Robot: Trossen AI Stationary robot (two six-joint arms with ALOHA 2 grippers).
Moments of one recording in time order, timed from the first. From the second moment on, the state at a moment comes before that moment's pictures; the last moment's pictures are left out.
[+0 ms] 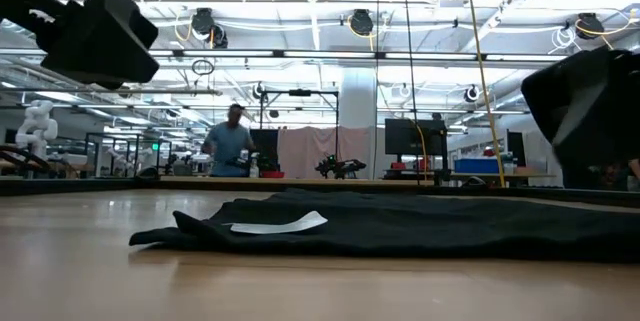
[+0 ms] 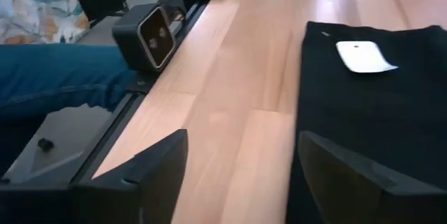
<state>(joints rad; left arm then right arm) -0.76 1.67 0.70 0.42 -0.40 -0.38 0.78 1.85 0.65 0.70 0.40 0.38</state>
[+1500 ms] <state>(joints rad) -0.82 1.84 0.73 0.59 -0.50 -0.27 0.79 1.90 0.65 0.73 0.50 0.35</state>
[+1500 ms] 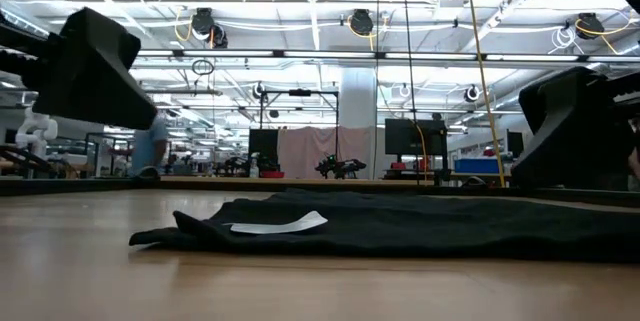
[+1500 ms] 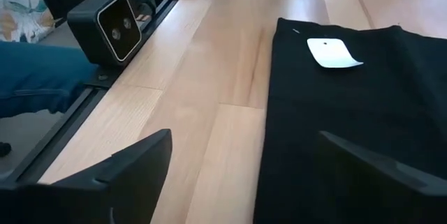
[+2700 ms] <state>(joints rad) -0.65 1.85 0.76 0.46 -0.26 0.04 0.87 1.90 0.65 0.69 0.56 0.52</state>
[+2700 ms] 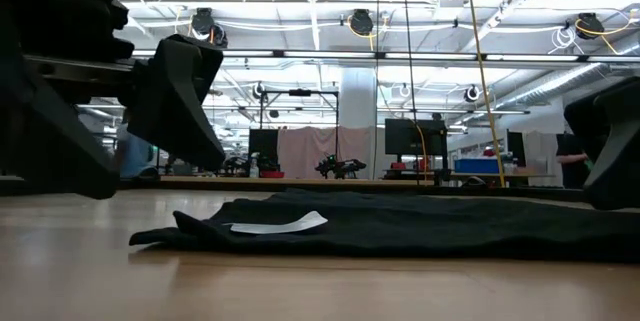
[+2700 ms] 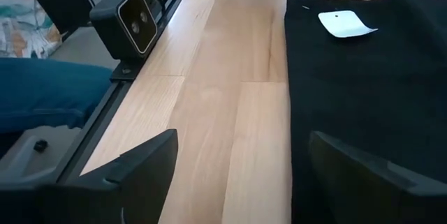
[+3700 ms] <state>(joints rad) -0.55 1.91 0.86 0.26 -0.09 0.12 0.87 1.90 0.65 0.65 0.56 0.61</state>
